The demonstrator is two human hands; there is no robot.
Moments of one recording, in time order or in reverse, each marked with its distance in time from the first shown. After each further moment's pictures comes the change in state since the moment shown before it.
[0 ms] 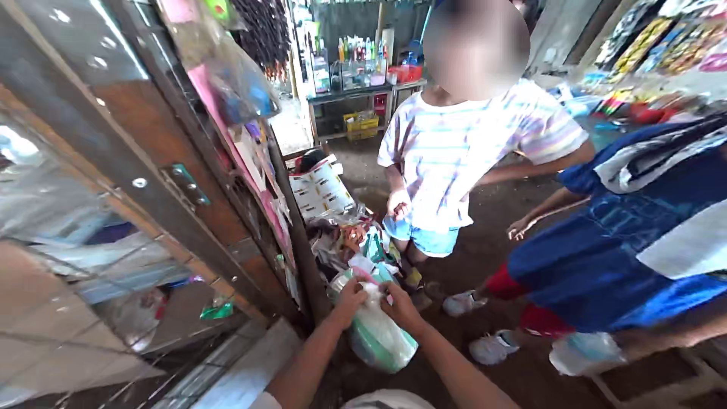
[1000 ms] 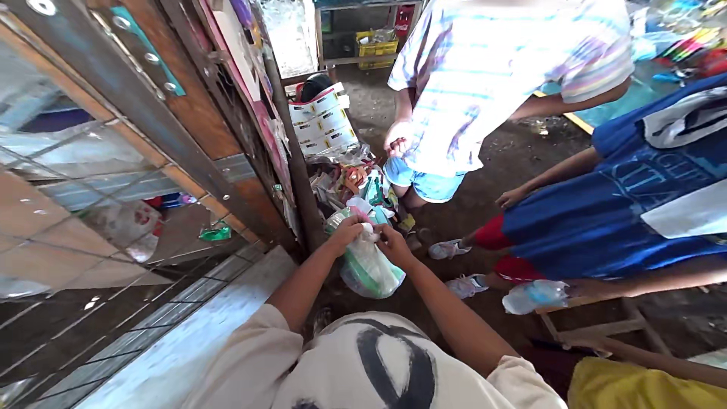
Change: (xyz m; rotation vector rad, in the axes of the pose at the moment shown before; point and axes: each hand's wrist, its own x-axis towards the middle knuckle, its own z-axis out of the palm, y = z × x) left_hand 0.013 -0.011 -0.008 -0.062 -0.068 -0.059; right_hand 0.006 0.035 0.016 0.132 -0.037 -0.140
